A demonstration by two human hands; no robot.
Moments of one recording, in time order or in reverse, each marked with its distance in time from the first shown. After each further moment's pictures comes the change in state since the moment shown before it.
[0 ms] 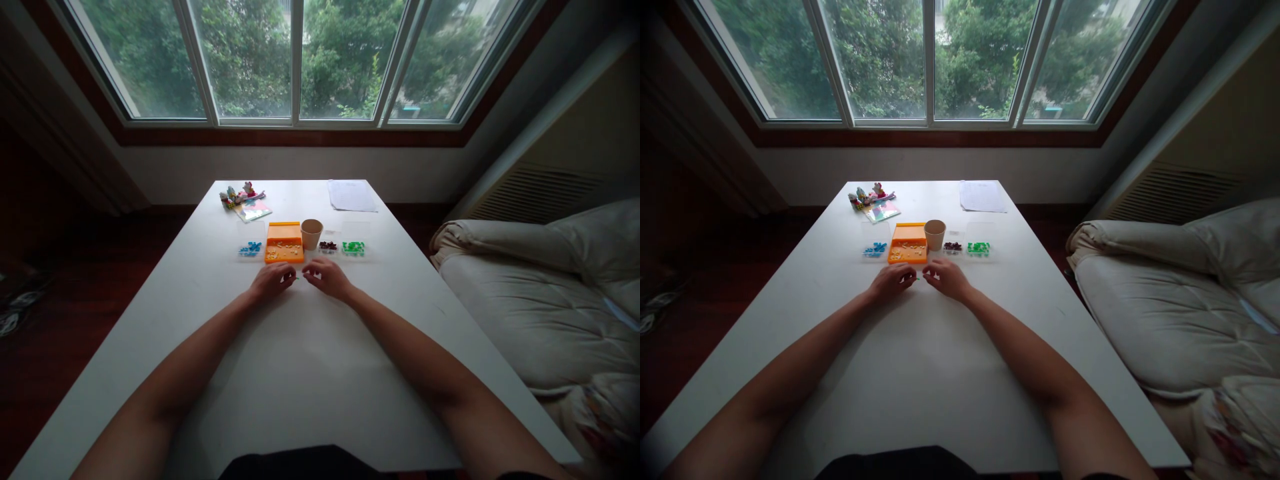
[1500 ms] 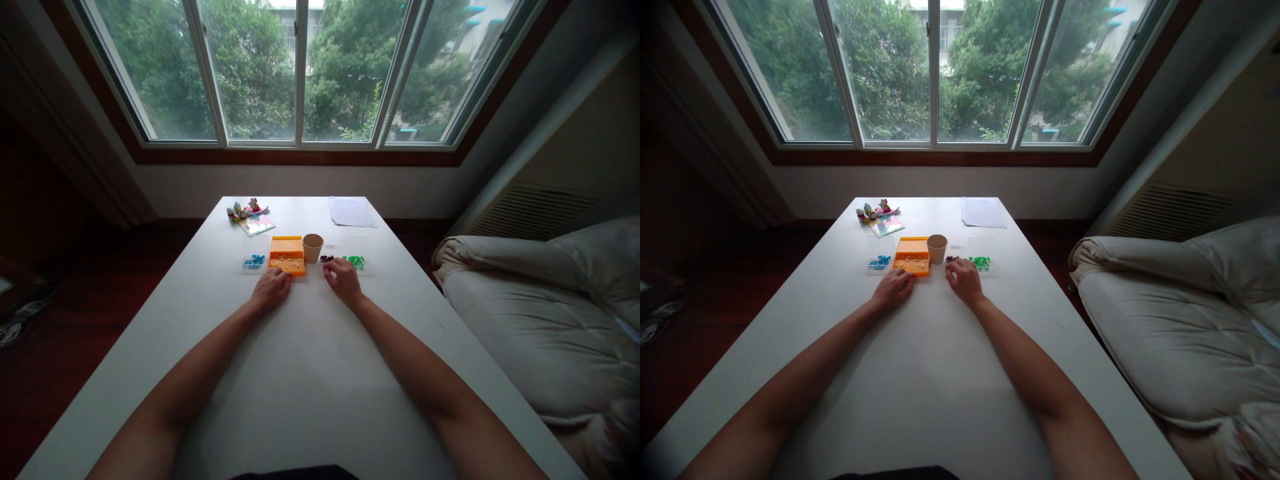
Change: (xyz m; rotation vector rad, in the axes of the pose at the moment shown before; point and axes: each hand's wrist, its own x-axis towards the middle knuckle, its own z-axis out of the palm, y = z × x) left_hand 0.000 -0.010 0.002 0.167 0.058 -0.134; right_hand -0.005 0.036 -0.016 -0.355 0.227 0.174
